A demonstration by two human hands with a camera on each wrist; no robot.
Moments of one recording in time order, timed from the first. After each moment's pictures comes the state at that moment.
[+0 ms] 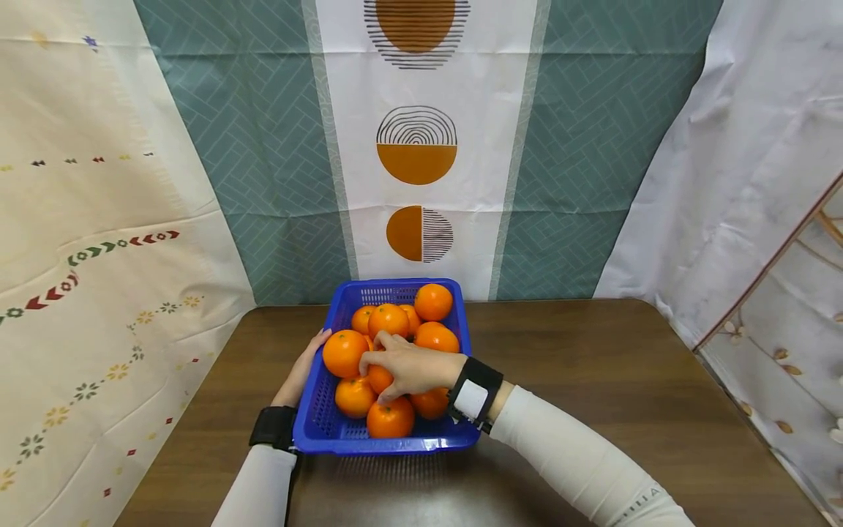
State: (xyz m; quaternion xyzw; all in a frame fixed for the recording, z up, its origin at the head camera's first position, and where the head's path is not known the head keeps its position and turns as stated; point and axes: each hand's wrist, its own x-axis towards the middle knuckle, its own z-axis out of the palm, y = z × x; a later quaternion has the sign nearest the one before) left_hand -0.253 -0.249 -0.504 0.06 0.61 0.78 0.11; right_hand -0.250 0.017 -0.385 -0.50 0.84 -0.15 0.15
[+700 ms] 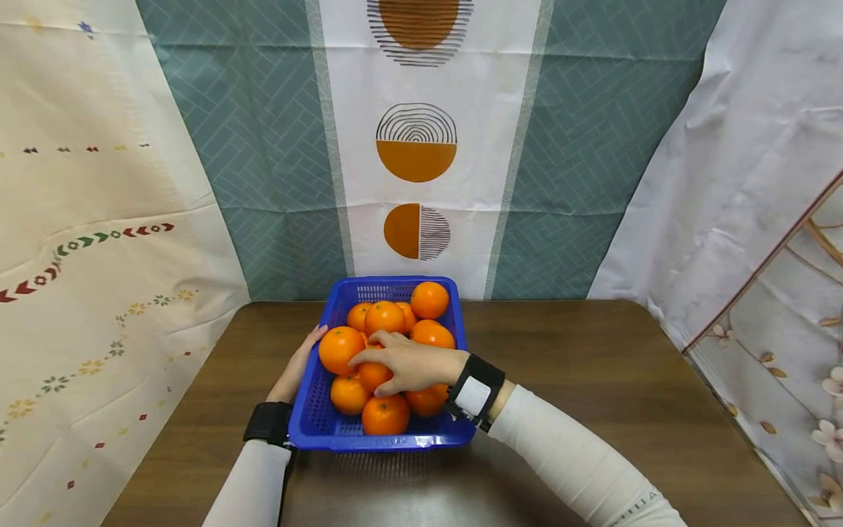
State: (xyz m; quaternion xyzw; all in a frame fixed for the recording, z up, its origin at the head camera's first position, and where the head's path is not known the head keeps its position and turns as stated) left_hand -0.255 -0.248 -0.505 0.06 0.60 0.79 0.11; right_hand -0.248 0.023 -0.375 -0.51 0.84 -0.12 0.15
